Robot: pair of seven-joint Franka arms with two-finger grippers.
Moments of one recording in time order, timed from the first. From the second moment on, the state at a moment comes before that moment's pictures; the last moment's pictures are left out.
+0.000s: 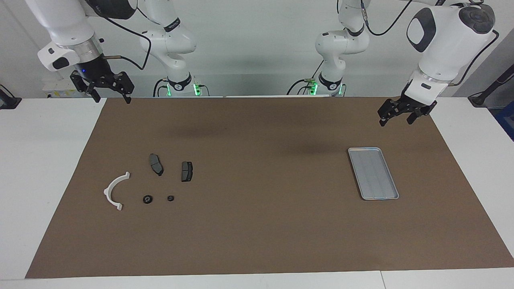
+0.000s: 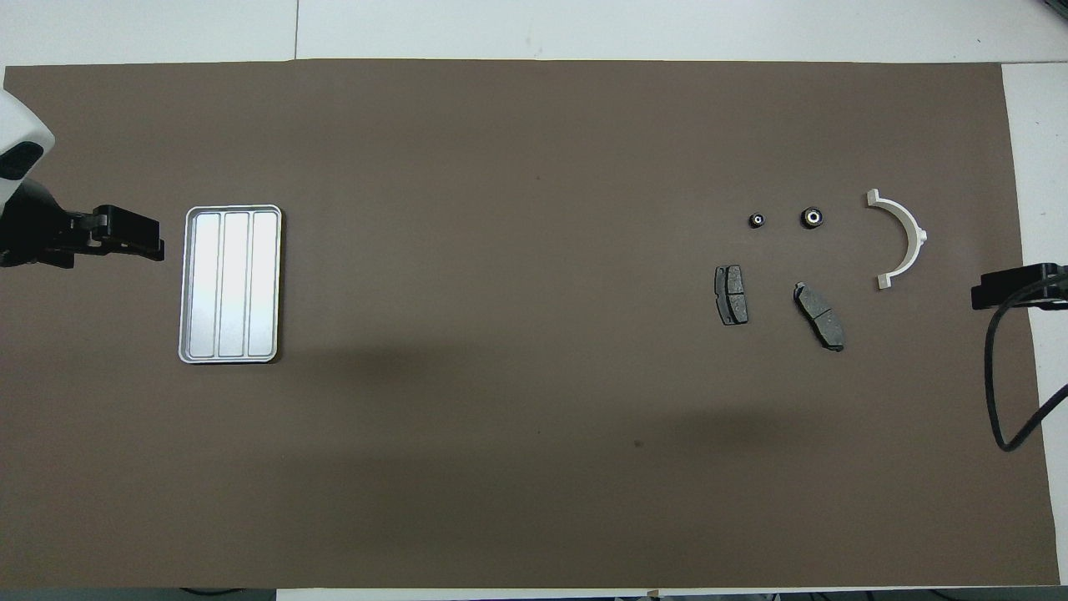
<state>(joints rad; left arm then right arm) 0.02 0.03 -0.08 -1.64 0.00 1.66 -0.06 0.01 -0.16 -0.09 -1.76 -0.03 1.60 -0.02</state>
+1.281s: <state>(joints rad) 0.02 0.03 -0.07 -1.64 0.00 1.66 -0.06 0.01 0.13 -0.09 -1.78 -0.03 1.95 -0.03</state>
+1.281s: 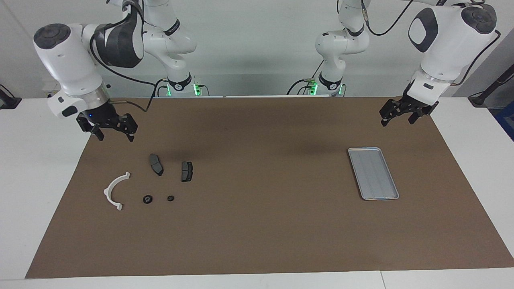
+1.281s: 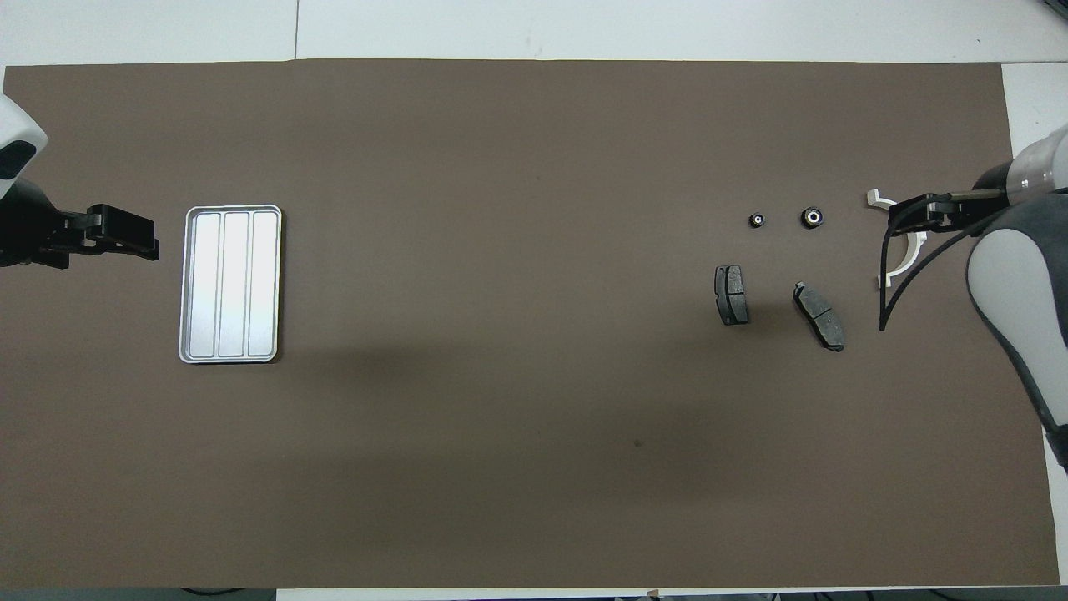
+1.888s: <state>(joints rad) 0.02 0.03 -0.07 -1.64 0.00 1.66 -0.06 0.01 0.33 -0.09 -1.77 -0.03 2.17 -0.04</state>
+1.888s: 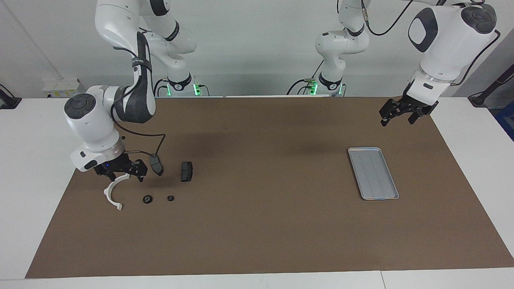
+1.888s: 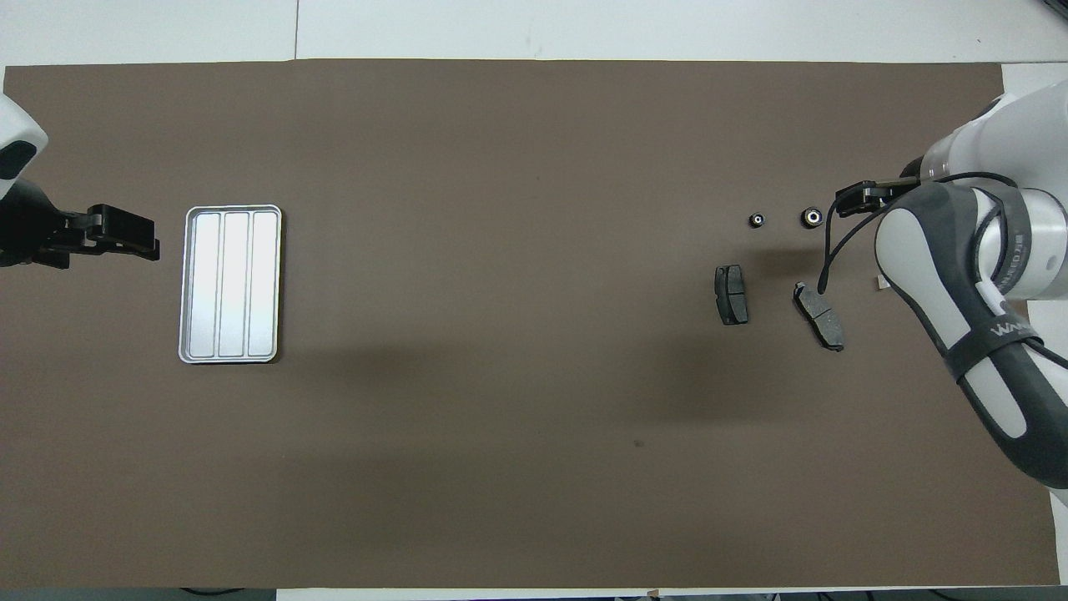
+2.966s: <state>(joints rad) 0.02 0.03 -0.07 -1.64 0.00 1.66 -0.06 0.01 0.47 -0.05 -1.74 0.00 2.33 -0.04</state>
